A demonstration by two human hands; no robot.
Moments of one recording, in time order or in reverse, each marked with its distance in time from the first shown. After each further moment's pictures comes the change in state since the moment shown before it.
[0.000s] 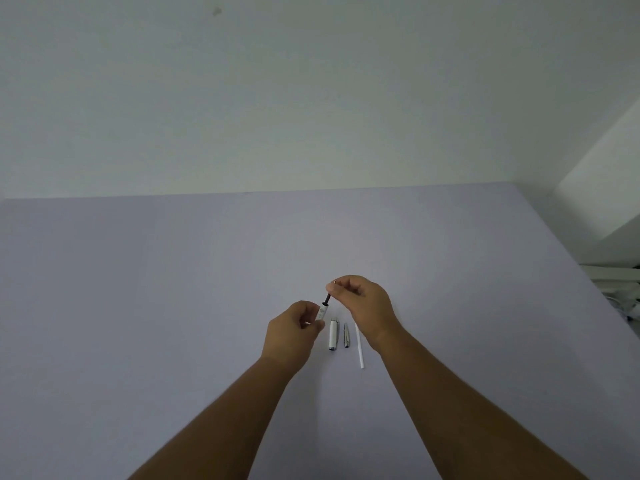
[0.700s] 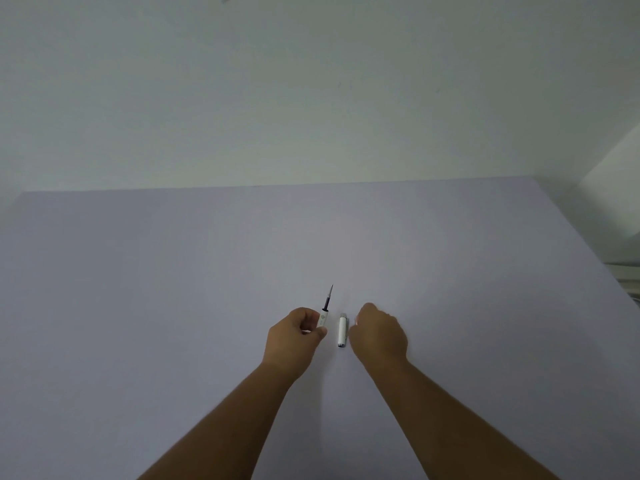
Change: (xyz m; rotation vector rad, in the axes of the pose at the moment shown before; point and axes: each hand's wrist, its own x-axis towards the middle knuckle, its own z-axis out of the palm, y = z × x) left_hand -0.009 -0.015 -0.003 -0.036 -0.001 -0.108; right_hand -0.011 0.046 0.016 -0.864 0.103 0.207
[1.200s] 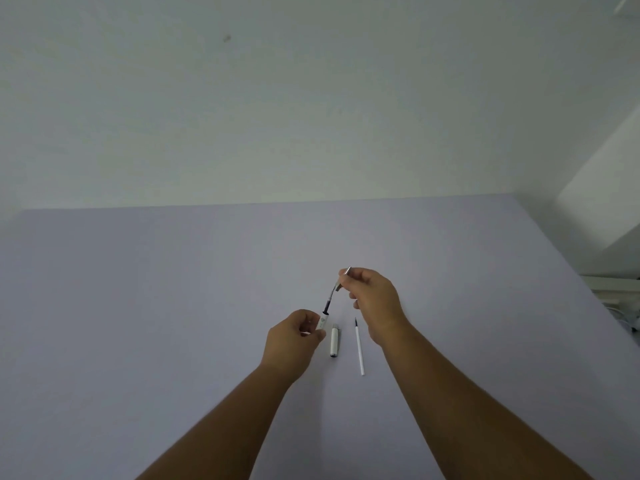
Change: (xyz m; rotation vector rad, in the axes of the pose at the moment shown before) left_hand -0.008 0.023 -0.005 0.009 -0.010 0.059; right_hand 0.005 -0.034 -0.071 1.012 -0.040 -0.064
